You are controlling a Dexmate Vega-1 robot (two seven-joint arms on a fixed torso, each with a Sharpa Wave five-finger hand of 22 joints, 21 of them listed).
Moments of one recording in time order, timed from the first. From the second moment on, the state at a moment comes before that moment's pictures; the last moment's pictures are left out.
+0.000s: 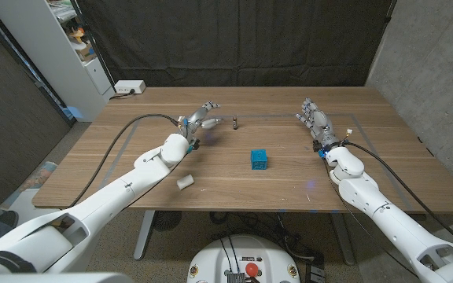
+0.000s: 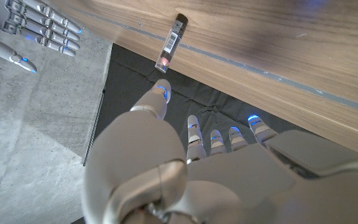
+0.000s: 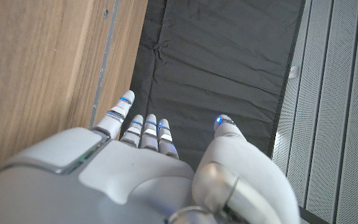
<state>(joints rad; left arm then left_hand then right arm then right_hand) 0.70 0.59 0.66 -1.47 0.07 0.04 0.24 0.89 0.00 0.51 -0.18 0.20 0.21 -0.03 0.26 0.21 -0.12 0.05 0.23 0.21 -0.15 0.09 0.19 0.18 -0.11 0.15 0.20 0.18 -0.90 -0.49 -0.35 -1.32 0.66 0.35 -0.01 0.40 0.03 0.29 -0.01 0.23 0.12 0.08 0.19 0.19 0.09 0.10 0.20 0.20 0.02 0.04 0.20 0.22 0.27 0.02 0.20 0.17</state>
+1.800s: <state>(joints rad) 0.63 0.49 0.72 -1.34 0.06 0.03 0.24 0.92 0.00 0.50 -0.17 0.19 0.26 -0.02 0.27 0.21 -0.09 0.06 0.23 0.20 -0.15 0.09 0.19 0.18 -0.11 0.15 0.20 0.18 -0.91 -0.51 -0.33 -1.32 0.67 0.34 0.00 0.39 0.03 0.28 -0.02 0.23 0.13 0.08 0.19 0.19 0.09 0.10 0.20 0.20 0.02 0.04 0.20 0.22 0.26 0.03 0.20 0.17</state>
